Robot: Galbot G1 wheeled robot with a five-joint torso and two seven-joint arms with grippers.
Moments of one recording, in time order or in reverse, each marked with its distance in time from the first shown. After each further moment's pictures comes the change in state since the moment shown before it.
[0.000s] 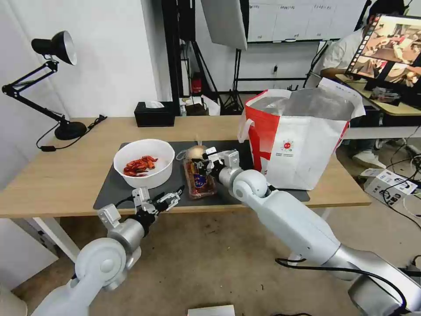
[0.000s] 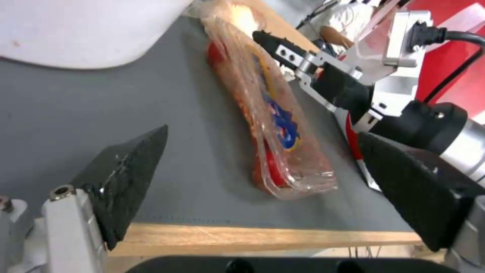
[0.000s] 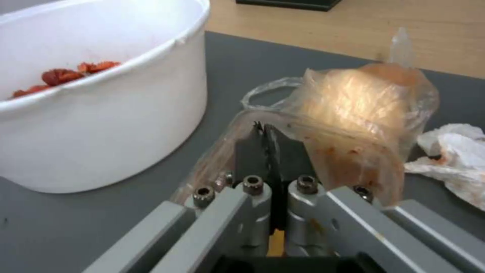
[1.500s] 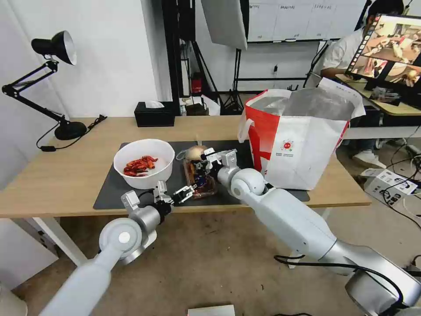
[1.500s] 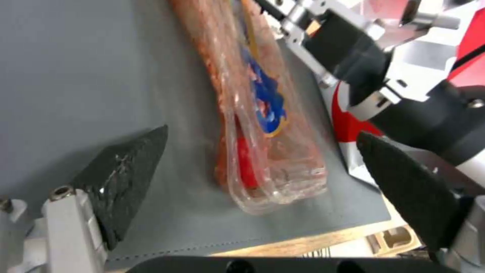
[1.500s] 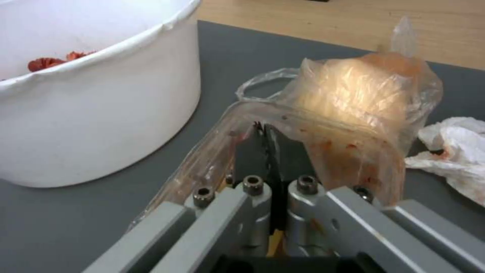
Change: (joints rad) left arm -0.210 -0.060 0.137 0.171 -0.159 0.097 -0.010; right arm 0.015 0.004 -0.011 -0.024 0.000 -0.010 -0.007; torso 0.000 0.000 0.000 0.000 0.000
